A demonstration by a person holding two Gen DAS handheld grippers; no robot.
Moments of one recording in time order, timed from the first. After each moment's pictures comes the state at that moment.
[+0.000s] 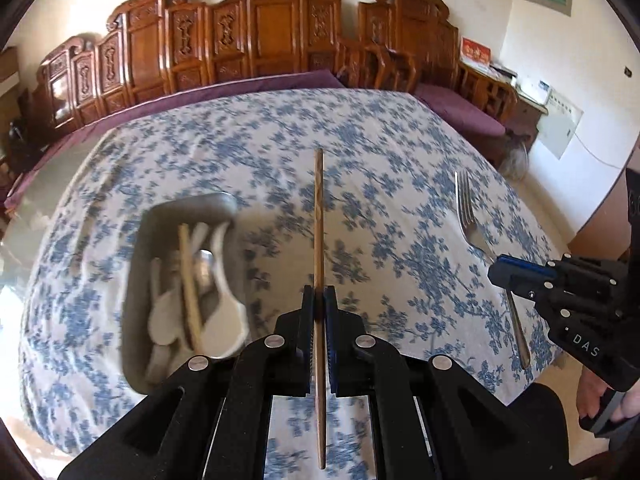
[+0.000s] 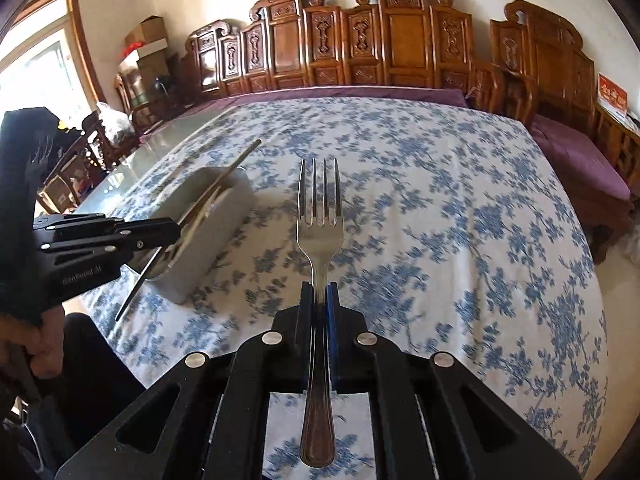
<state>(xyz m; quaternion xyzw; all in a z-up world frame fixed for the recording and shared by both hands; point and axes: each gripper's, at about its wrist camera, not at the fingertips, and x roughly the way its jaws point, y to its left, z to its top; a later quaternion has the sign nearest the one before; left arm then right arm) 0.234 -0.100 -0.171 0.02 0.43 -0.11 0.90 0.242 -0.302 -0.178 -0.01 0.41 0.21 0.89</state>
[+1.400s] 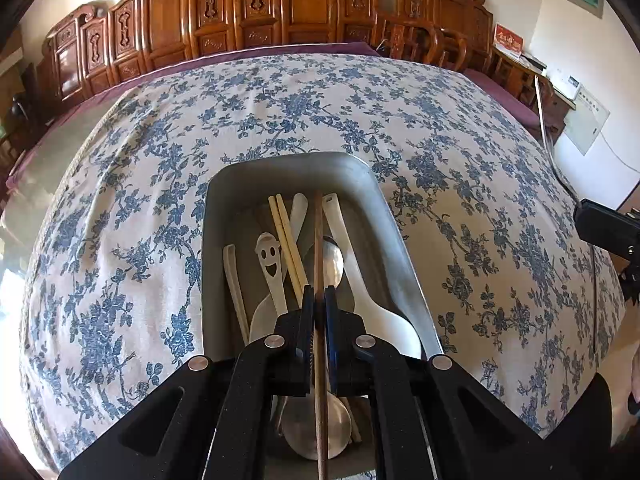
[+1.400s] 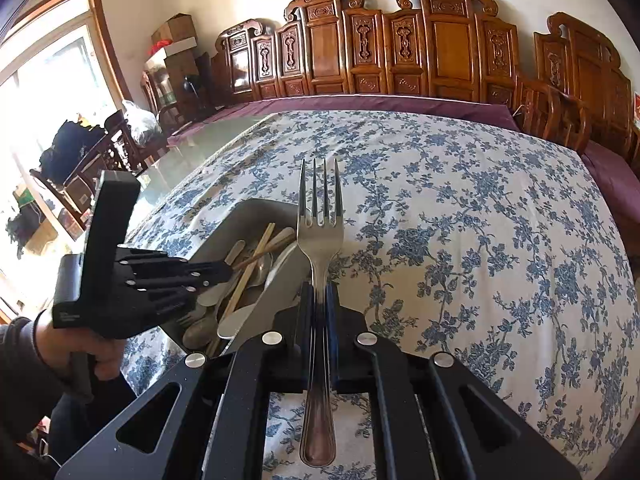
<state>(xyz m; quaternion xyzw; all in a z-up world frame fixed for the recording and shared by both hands) 0.298 -0.002 -0.238 0.02 0.48 -0.09 0.87 0.292 -0.208 -0.170 -0.01 0.40 0.26 0.88</state>
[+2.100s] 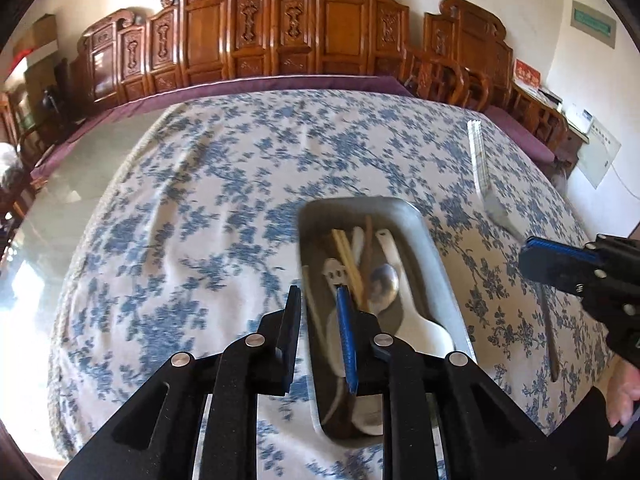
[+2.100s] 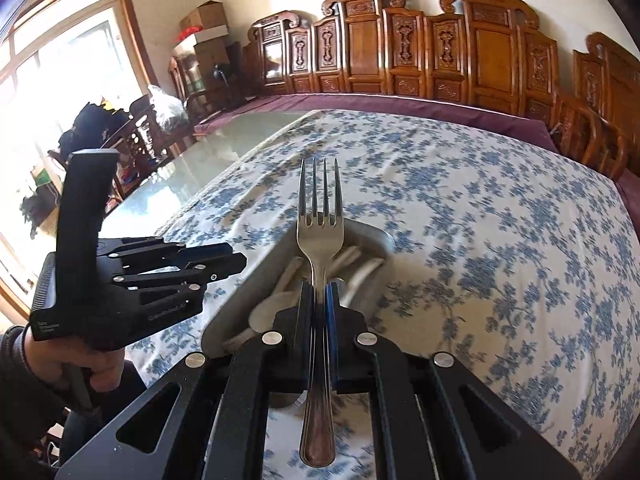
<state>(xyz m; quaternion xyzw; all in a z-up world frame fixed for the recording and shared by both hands) 0.276 0.055 -0.193 -0.01 0.43 -0.05 0.90 0.298 -0.123 -0.158 -0.03 0.40 0.31 0.86</state>
